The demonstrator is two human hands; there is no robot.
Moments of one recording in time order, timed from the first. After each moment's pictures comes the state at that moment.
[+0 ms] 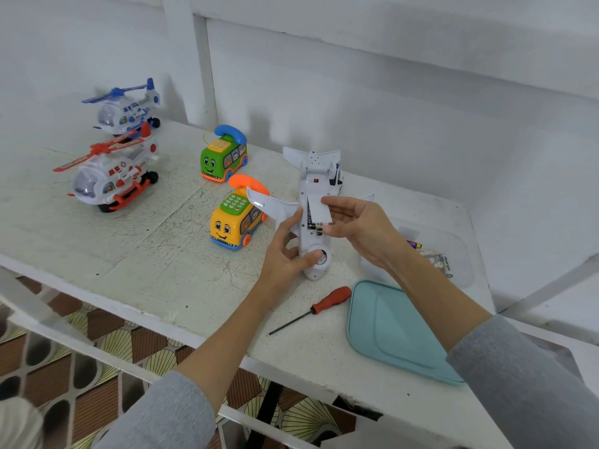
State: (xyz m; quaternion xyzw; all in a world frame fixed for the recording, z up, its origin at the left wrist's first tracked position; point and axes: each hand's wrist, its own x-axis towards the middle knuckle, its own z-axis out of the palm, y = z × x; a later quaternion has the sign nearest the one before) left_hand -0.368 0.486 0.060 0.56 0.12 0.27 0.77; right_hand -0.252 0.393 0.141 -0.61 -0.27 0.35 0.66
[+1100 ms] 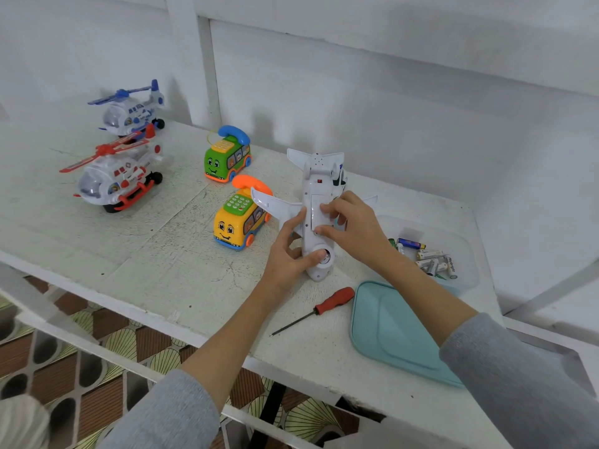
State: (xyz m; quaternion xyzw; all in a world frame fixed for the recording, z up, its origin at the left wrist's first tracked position) left_hand -0.368 0.487 0.063 0.58 0.14 0.26 0.76; right_hand -0.247 0.407 0.123 -0.78 -0.51 -0.01 0.35
